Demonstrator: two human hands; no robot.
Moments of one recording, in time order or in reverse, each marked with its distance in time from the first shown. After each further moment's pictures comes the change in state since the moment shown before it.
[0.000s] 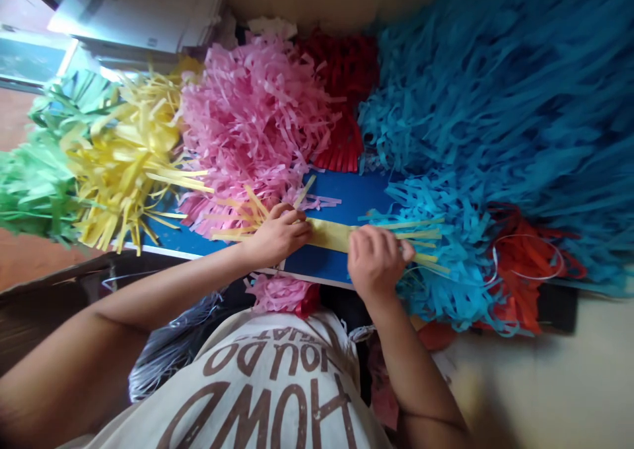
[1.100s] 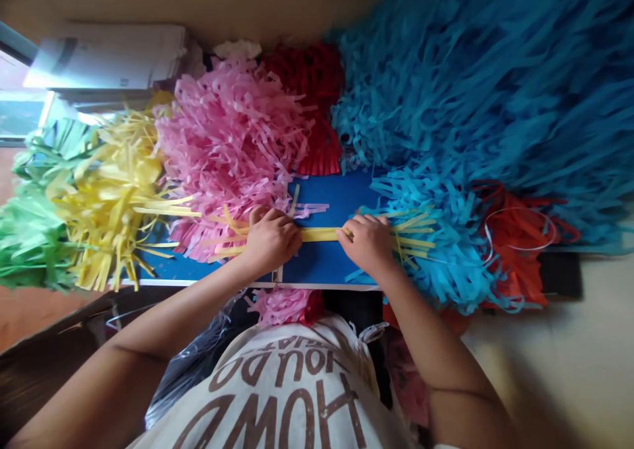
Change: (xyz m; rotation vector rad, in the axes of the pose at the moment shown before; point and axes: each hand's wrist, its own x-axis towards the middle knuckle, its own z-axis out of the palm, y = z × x) left_hand 0.017 0.000 0.001 -0.080 -0.030 -0.410; right_hand 0.017 0.031 0.031 0.172 -0.304 0.098
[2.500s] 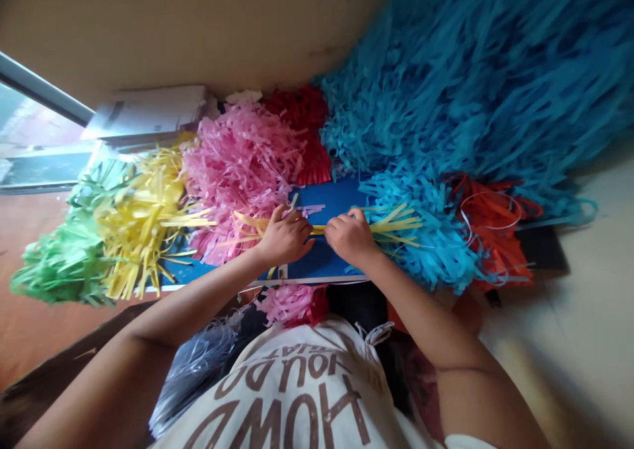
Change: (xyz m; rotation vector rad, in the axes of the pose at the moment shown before) left_hand 0.013 0.007 -0.003 0.145 0.045 0.390; right_hand 0.003 -0.020 -0.005 -0.051 0.043 -0.315
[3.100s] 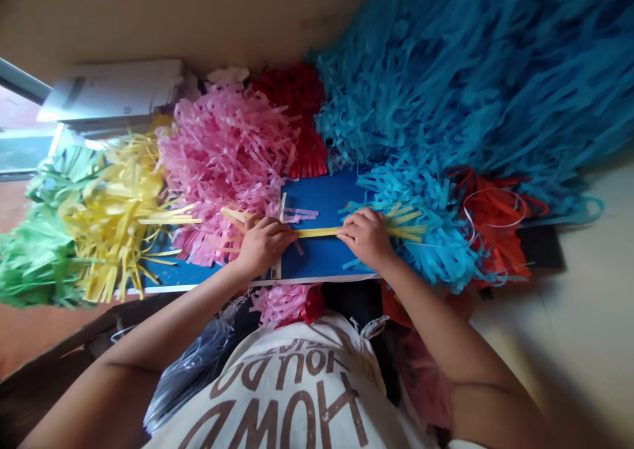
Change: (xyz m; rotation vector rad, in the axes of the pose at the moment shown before) left_hand -0.040 -0.011 0.012 -0.209 0.063 -0.200; right_hand -0.034 0.032 0.004 0.163 0.084 0.149
